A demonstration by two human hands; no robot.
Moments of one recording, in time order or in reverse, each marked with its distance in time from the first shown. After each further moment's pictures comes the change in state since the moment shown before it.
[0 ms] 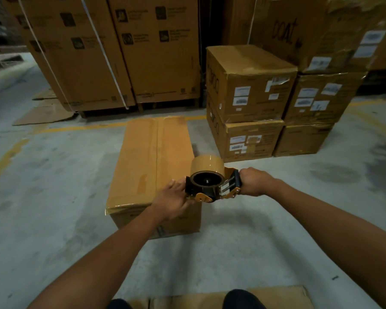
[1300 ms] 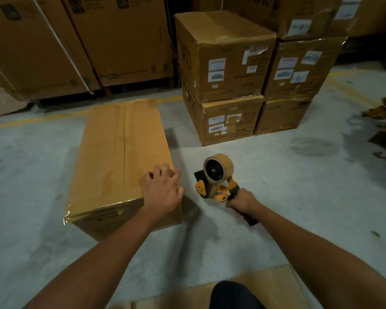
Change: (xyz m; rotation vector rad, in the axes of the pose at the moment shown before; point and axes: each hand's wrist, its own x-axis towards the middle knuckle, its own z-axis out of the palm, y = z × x) left_hand 0.040 0.043 0.014 0.168 0.208 -0.248; right_hand 0.005 0.057 0.143 0.778 -0.018 0.466
